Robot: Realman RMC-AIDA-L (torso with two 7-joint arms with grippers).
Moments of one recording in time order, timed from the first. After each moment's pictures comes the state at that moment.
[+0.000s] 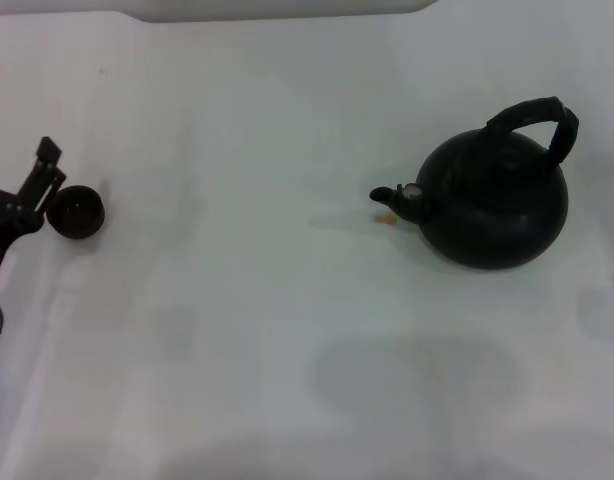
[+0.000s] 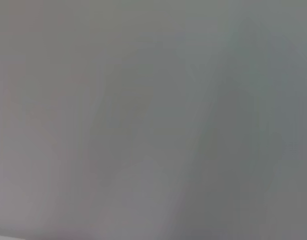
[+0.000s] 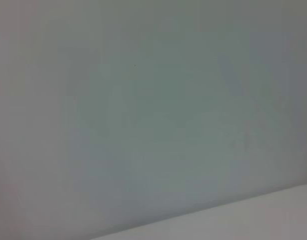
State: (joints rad) left arm -0.19 -2.08 -0.59 -0.20 -0.92 -1.36 2.79; right arm 0.25 2.03 -0.82 0.03 2.47 1.28 -2.59
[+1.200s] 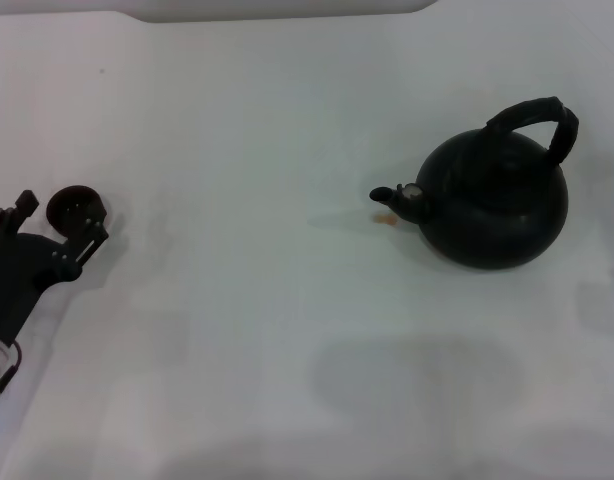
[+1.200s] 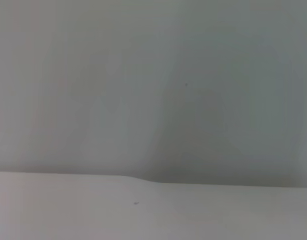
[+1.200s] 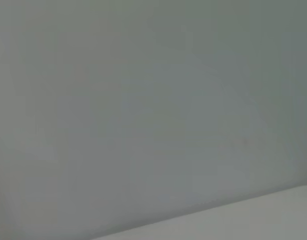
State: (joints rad) left arm -0.19 -2.08 -0.59 -0.17 -0.78 -1.21 2.82; right arm 0.26 2.02 -0.82 0.02 2.47 1.27 -2.59
